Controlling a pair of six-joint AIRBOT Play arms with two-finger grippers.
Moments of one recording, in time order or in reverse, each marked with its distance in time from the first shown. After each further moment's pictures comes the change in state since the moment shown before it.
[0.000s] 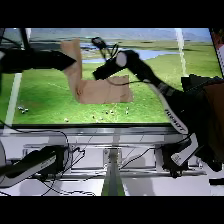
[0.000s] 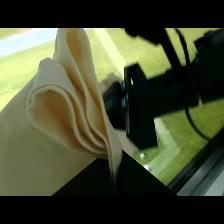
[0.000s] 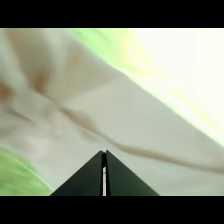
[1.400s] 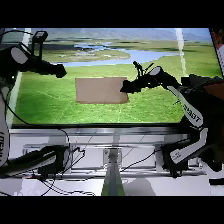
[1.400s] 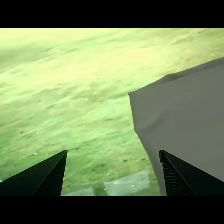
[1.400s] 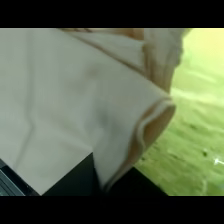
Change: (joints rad) left arm 0.052 -0.136 0.000 0.655 0.106 -0.264; right arm -0.294 0.055 -0.549 0.549 -0.042 -0.218
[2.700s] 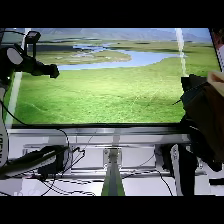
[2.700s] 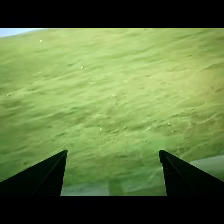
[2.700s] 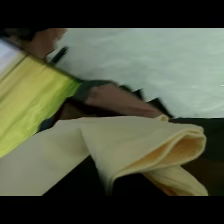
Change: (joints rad) left arm 0.026 0.012 0.000 0.087 -0.015 -0.046; right arm -0.905 1.207 0.299 -1.275 0.520 0.748
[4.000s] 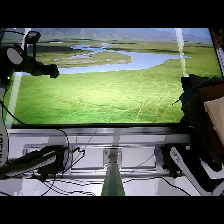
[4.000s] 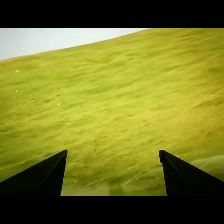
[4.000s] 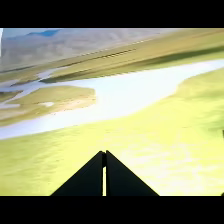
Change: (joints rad) left arm 0.000 0.000 0.000 0.000 0.000 0.000; right arm 0.459 -0.310 -0.002 0.716 -0.200 -0.362
